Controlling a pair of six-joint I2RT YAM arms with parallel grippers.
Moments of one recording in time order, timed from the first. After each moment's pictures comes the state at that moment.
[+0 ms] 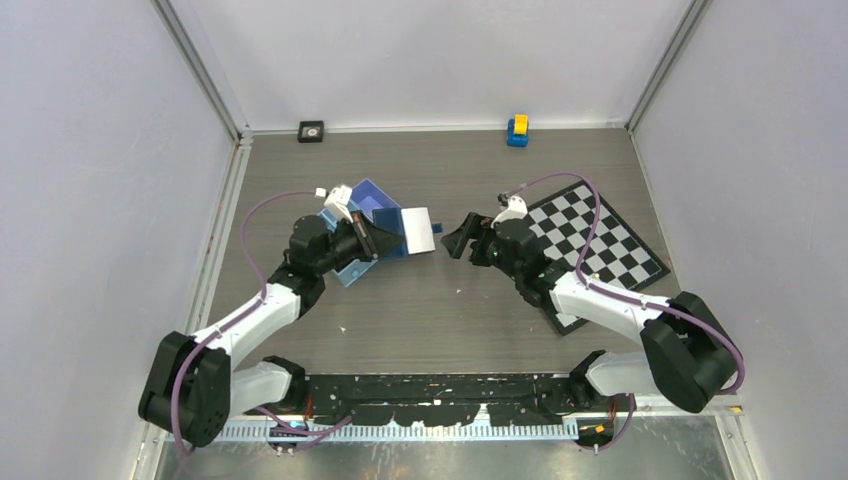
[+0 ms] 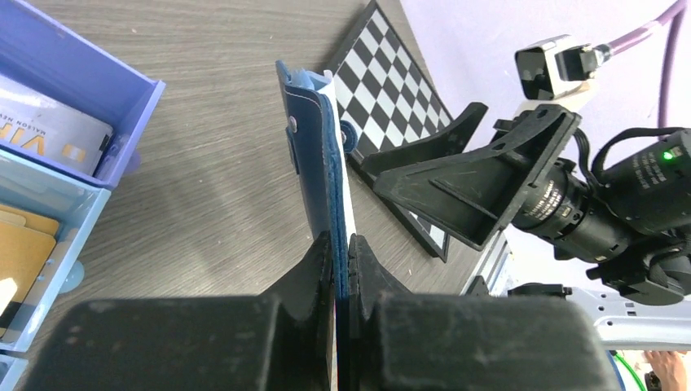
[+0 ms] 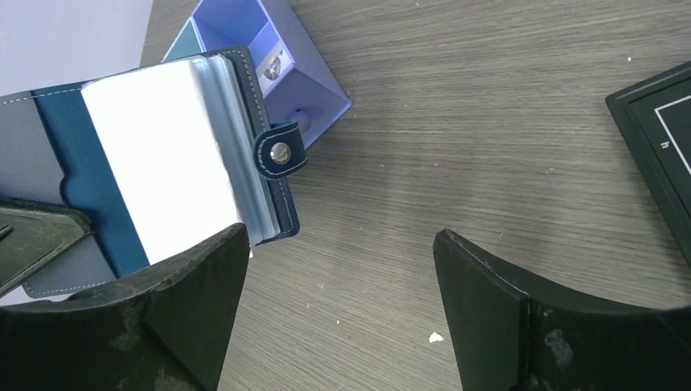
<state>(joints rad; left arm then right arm) -0.39 1.16 0.53 0.42 0.46 -0.73 0.66 1.30 0.61 0.29 0.10 0.73</state>
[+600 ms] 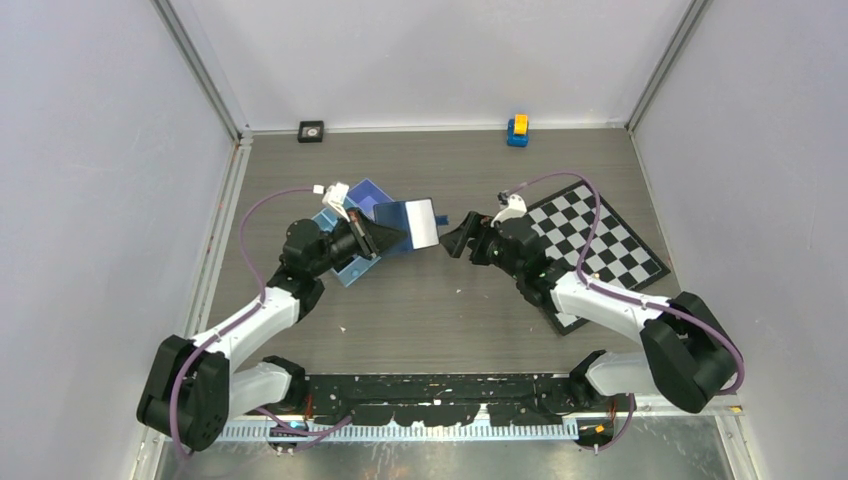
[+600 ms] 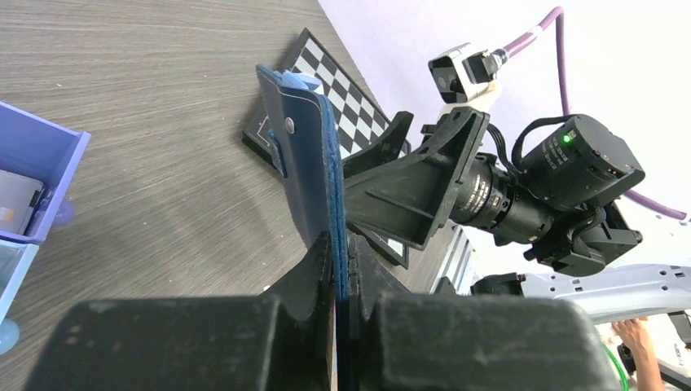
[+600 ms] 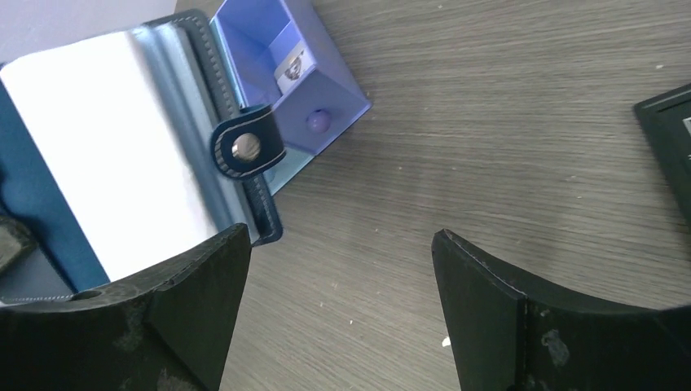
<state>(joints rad) -0.38 1.13 0.50 0.60 0.53 -0.79 0.65 1.30 0.61 0.34 0.03 0.74</state>
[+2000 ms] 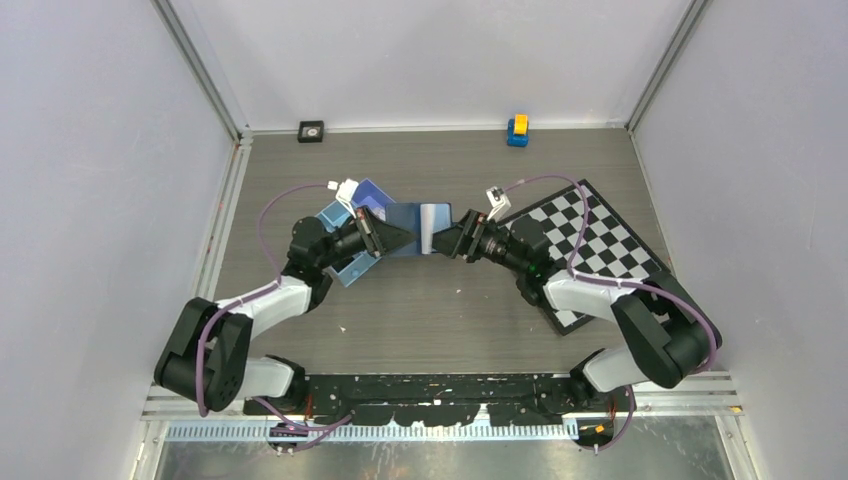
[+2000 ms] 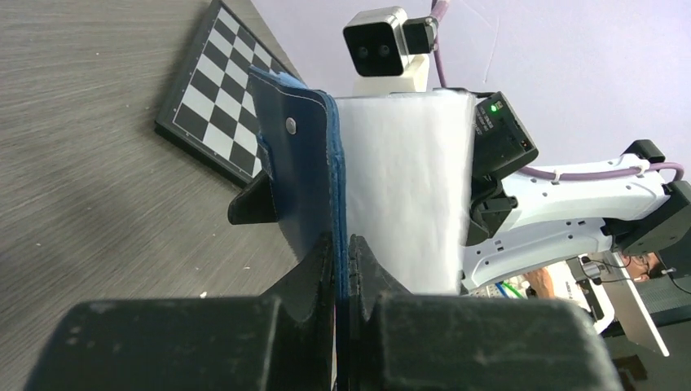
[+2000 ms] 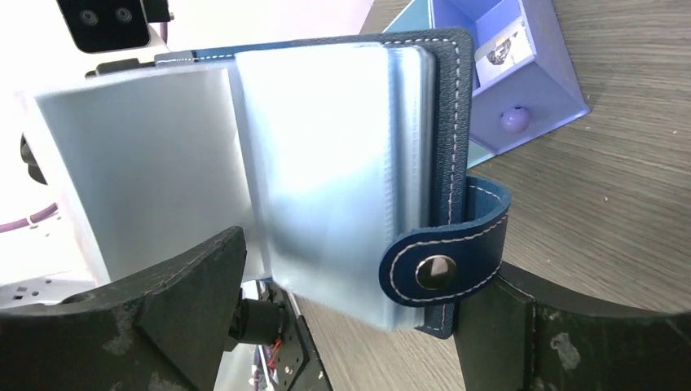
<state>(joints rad) -0.38 1.31 0.50 0.92 0.73 -0.97 0.58 1.43 0.54 0.81 -0.40 0.92</state>
